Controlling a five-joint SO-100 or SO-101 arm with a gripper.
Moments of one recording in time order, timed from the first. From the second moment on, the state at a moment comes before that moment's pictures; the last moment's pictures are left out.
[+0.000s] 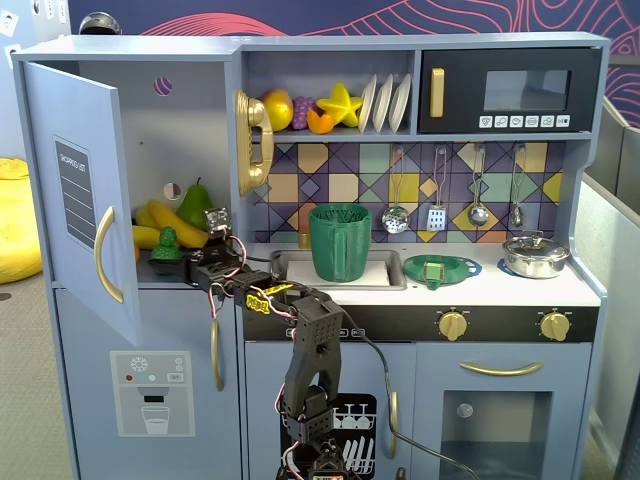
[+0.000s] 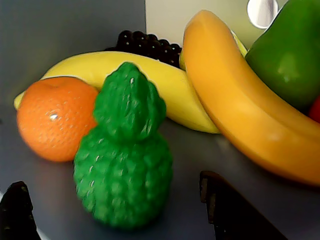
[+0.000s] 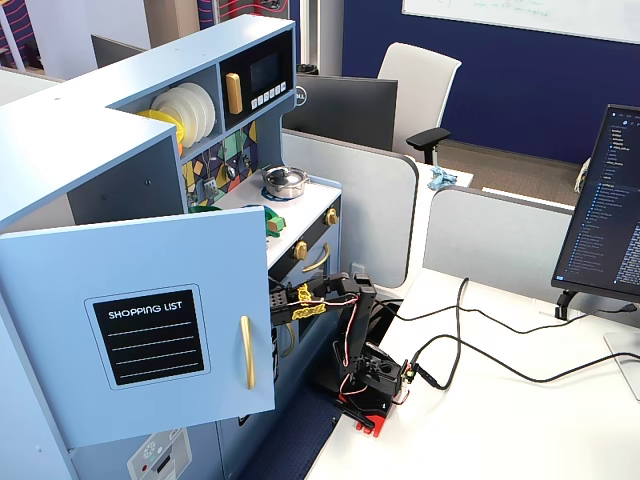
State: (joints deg) arm -40.1 99.7 105.9 -12.2 -92.0
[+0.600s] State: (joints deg) arm -41.5 85.2 89.8 -6.8 -90.8
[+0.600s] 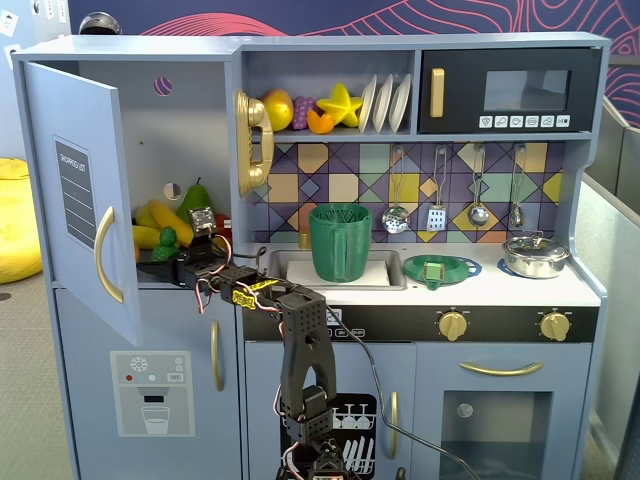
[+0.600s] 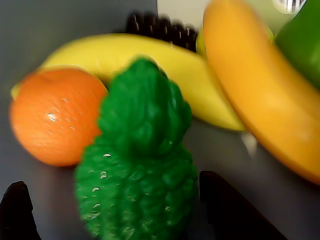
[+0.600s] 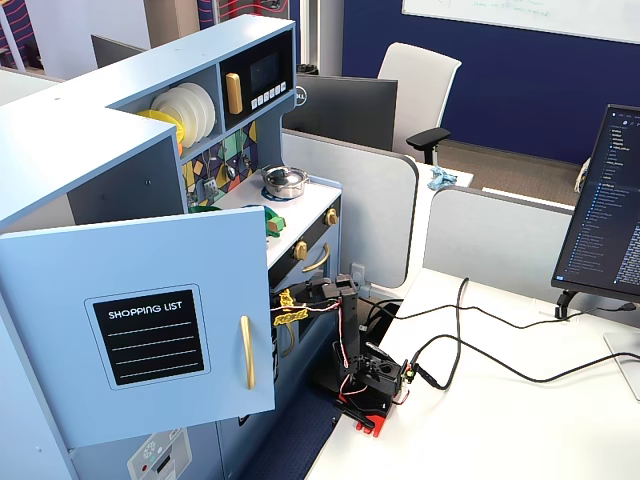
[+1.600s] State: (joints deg) arm -43.3 129.7 104.6 23.2 -110.9
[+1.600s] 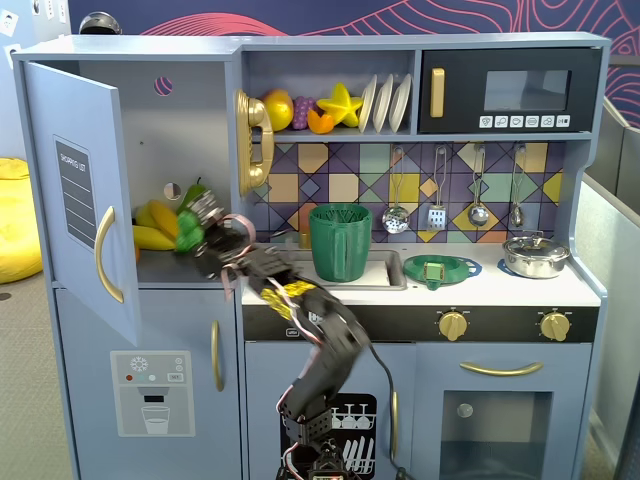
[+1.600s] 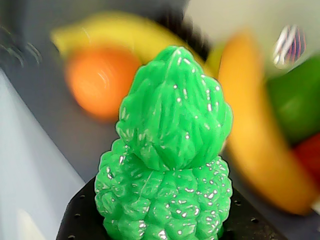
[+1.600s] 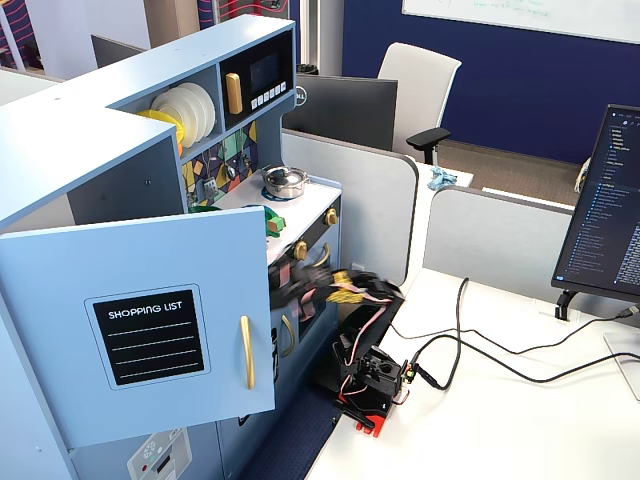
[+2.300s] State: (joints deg) arm -3.1 122.9 77.9 39.1 -91.6
